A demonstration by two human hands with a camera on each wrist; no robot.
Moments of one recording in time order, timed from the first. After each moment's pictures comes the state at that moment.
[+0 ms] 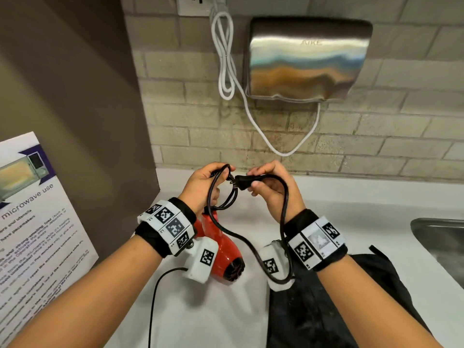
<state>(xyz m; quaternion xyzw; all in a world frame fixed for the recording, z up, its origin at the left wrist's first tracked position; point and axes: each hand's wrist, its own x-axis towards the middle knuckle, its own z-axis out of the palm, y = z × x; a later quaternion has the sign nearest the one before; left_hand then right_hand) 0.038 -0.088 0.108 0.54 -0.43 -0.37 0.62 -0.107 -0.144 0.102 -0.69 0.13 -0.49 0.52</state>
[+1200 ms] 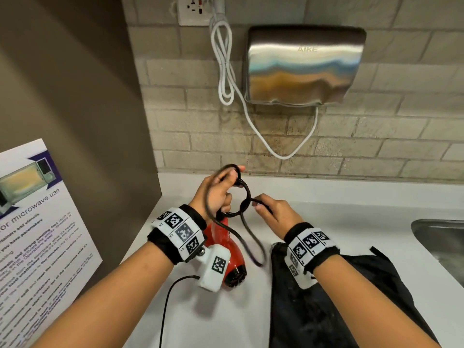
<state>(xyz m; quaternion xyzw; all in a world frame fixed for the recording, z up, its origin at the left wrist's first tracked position) 0.018 -0.087 0.107 0.50 -0.43 -0.40 0.64 -0.129 -0.176 0.053 -0.89 0.31 -0.23 0.23</state>
